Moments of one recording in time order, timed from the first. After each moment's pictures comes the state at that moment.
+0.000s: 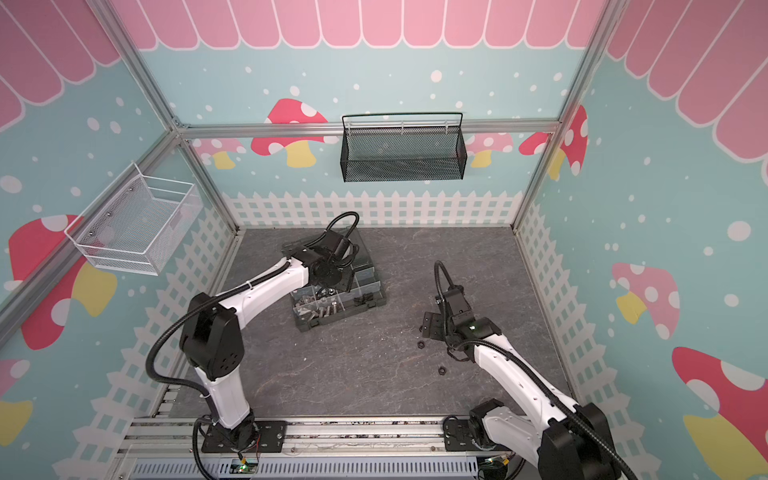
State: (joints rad) left arm -0.54 1.82 1.52 -0.79 -0.14 -0.26; right arm 0.44 1.11 0.71 -0.62 0.11 0.55
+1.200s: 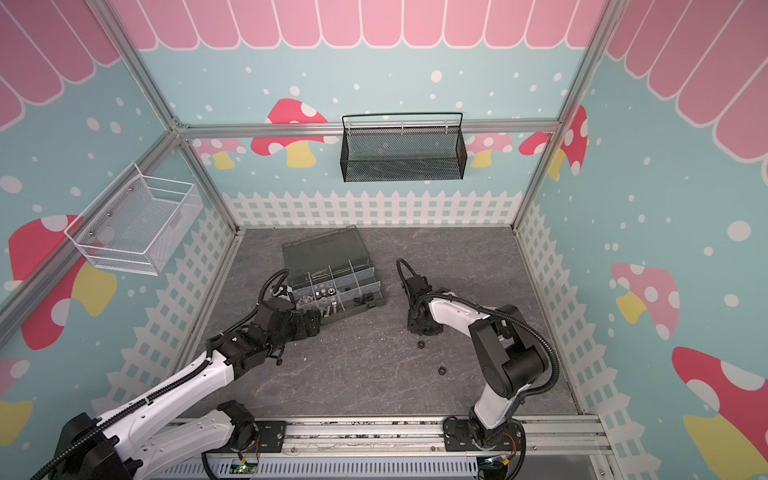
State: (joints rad) left arm -0.55 1.00 0.62 -0.39 -0.23 -0.63; right arm 0.49 1.68 0.96 -0.63 0.10 0.55
